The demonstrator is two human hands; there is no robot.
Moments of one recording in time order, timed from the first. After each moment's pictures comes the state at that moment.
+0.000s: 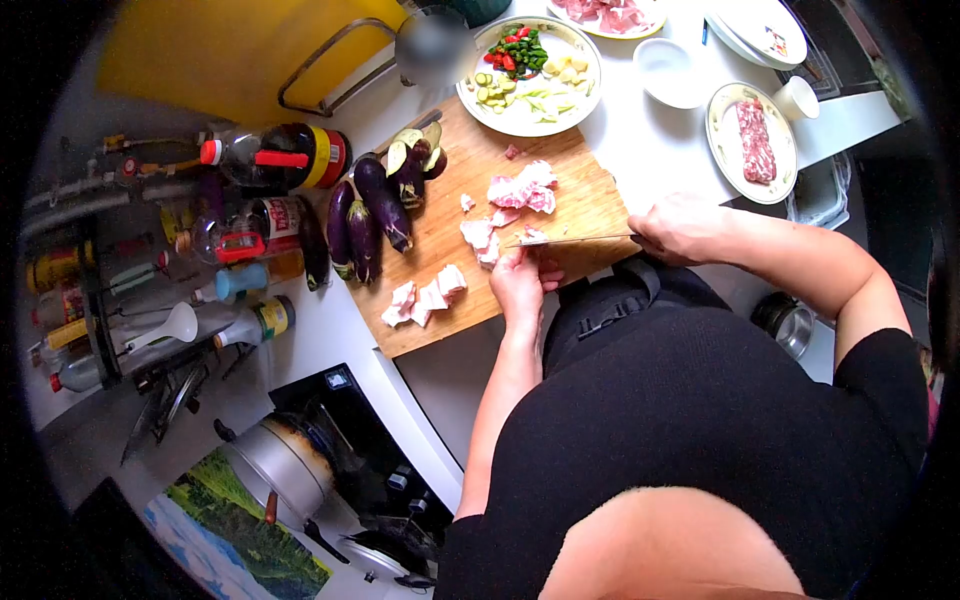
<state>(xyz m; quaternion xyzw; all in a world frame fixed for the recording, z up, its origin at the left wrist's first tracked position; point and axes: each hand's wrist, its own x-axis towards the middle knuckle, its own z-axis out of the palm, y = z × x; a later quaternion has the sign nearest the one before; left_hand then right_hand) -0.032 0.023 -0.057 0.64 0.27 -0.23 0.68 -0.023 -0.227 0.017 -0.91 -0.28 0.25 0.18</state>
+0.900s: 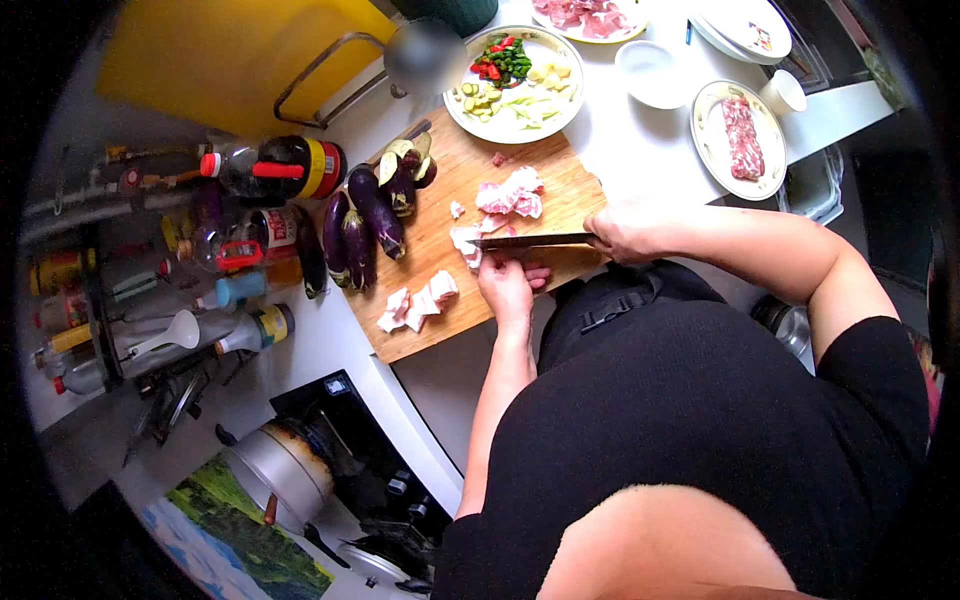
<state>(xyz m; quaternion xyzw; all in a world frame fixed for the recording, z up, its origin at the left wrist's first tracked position) -0.029 0.019 -0.059 0.67 0.25 -0.17 0.68 -0.005 -0.193 0.005 -0.88 -0.20 0.38 0.20</state>
